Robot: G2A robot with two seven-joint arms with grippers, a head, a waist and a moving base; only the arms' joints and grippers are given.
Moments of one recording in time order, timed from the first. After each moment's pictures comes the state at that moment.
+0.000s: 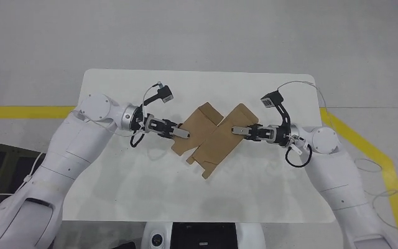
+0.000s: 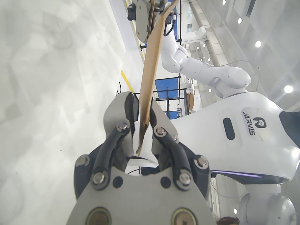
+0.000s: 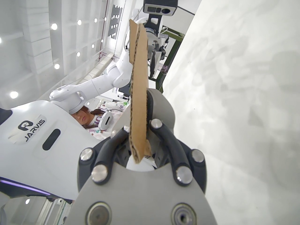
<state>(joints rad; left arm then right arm) 0.63 -0.97 -0.86 -1.22 -0.65 -0.37 -1.45 -0.96 -1.08 1.18 -1.33 0.52 -0.52 1.23</state>
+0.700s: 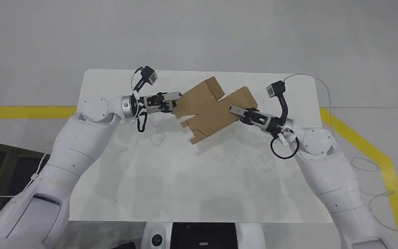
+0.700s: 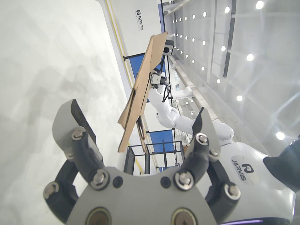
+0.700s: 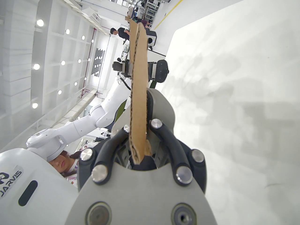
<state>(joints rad) 0.62 -1.02 -0.87 -1.06 -0.69 -0.42 -1.11 -0.98 -1.10 1.16 -1.39 0.31 -0.42 0.84</state>
